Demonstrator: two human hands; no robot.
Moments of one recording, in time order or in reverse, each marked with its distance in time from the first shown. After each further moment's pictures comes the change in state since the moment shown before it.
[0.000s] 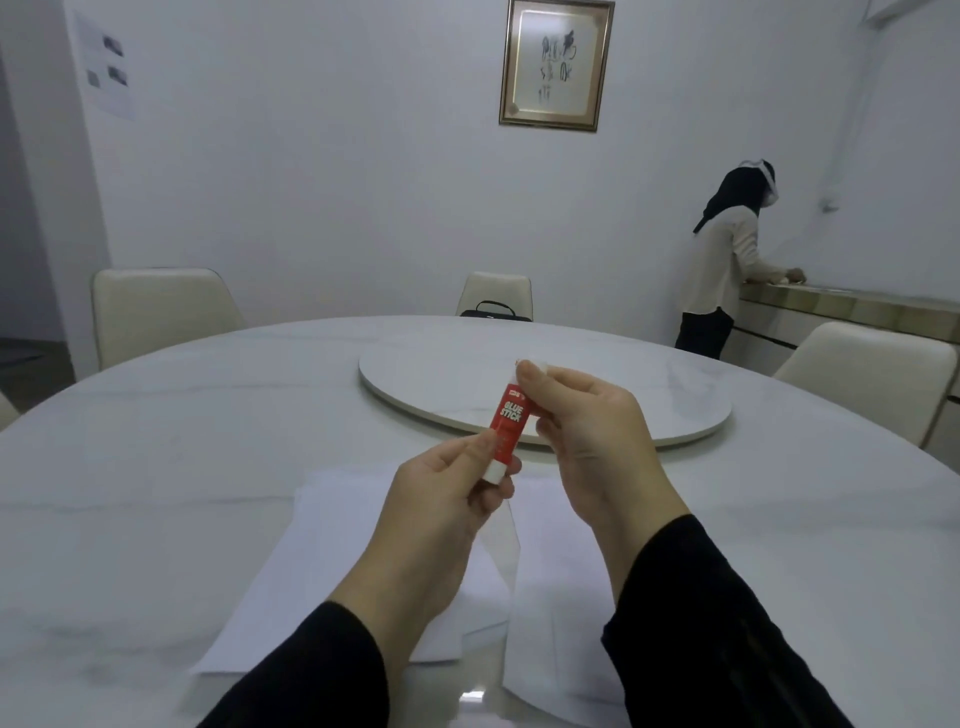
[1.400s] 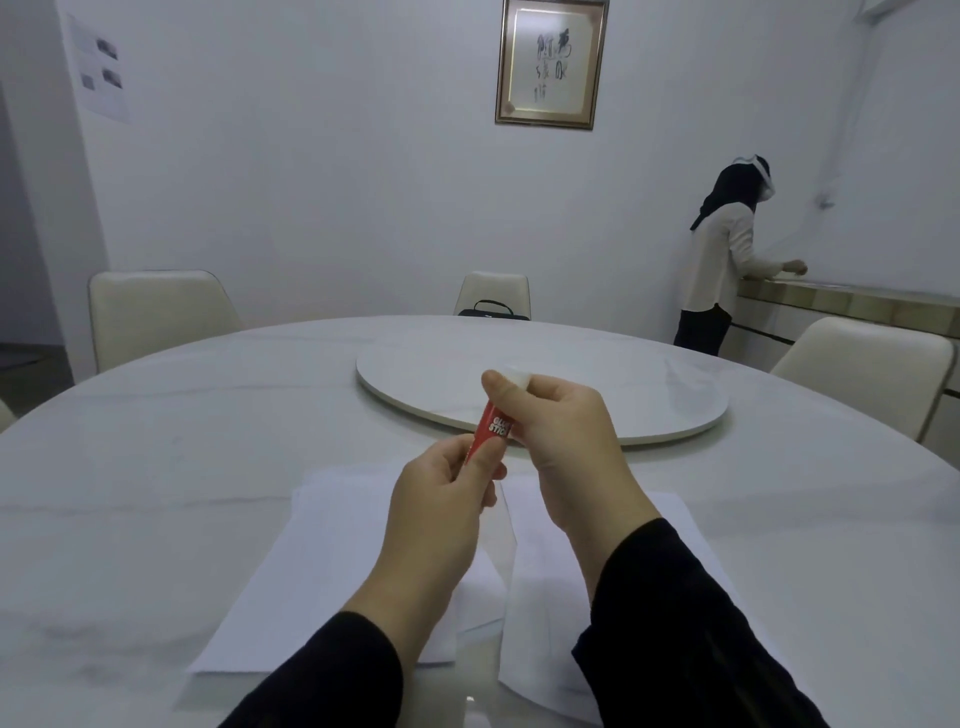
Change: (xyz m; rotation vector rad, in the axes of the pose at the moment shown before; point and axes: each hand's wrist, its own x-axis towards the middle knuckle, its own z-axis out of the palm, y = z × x) left_hand 0.002 -0.011 0.001 0.403 0.117 0.182; right_hand -0.002 0.007 0.010 -0.096 -0.001 -0.024
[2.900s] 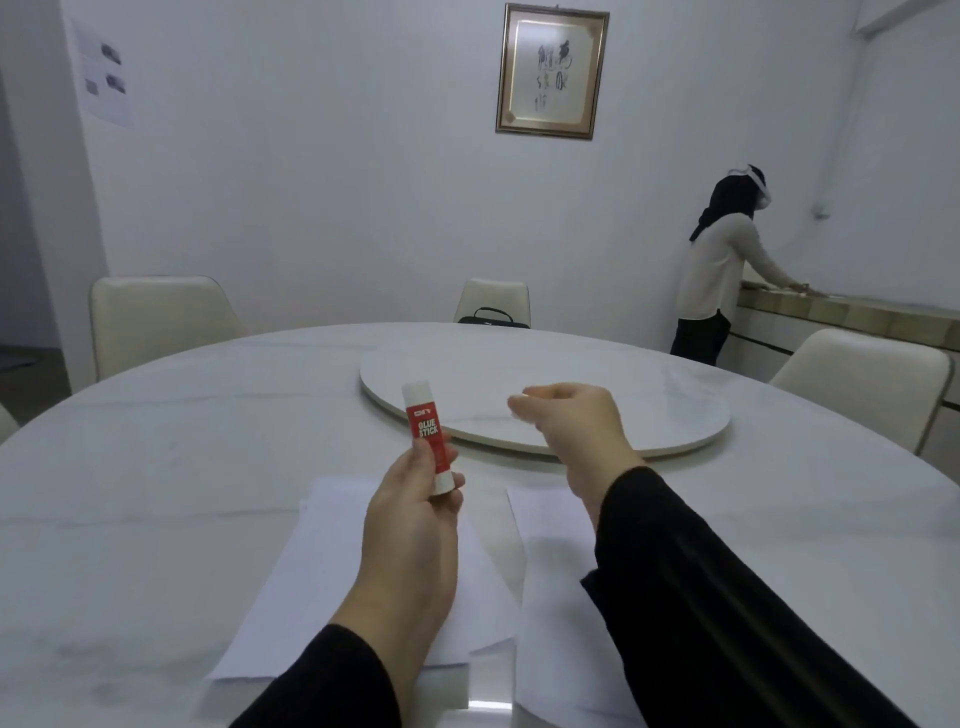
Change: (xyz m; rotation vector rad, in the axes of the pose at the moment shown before) left_hand 0.013 -0.008 -0.013 -0.642 0.203 -0.237; right_hand 0.049 0.012 -0.013 -0.275 0.131 0.131
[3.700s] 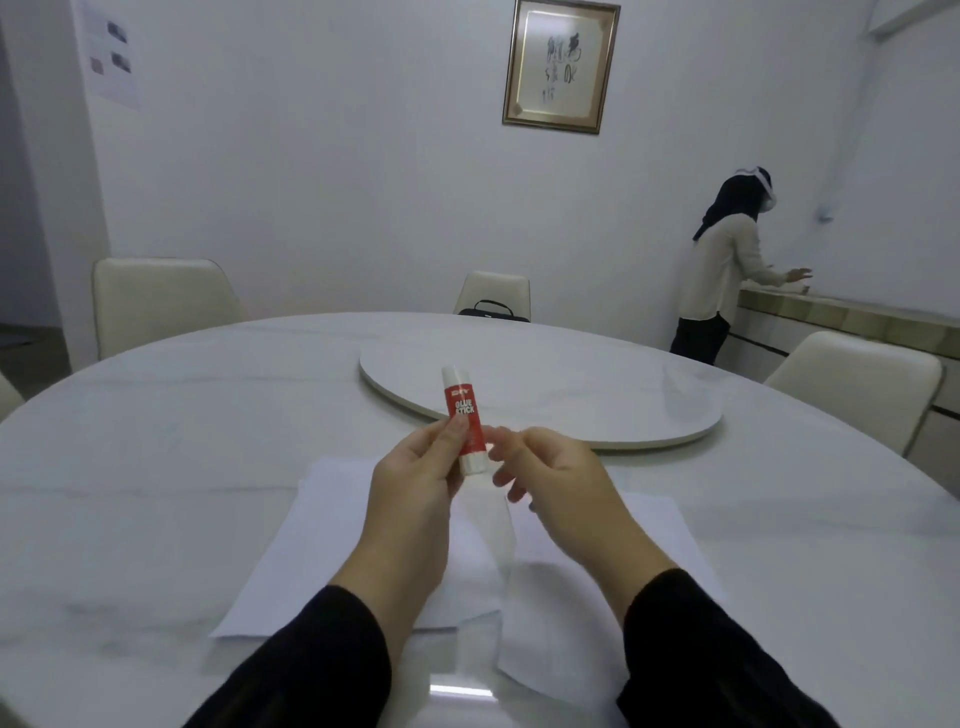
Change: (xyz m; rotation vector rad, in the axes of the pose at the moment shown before) left_hand -0.005 0.004 0.004 0.195 -0.196 0.106; right_hand -0.064 0.023 -0.011 -0.209 -0.250 -0.227
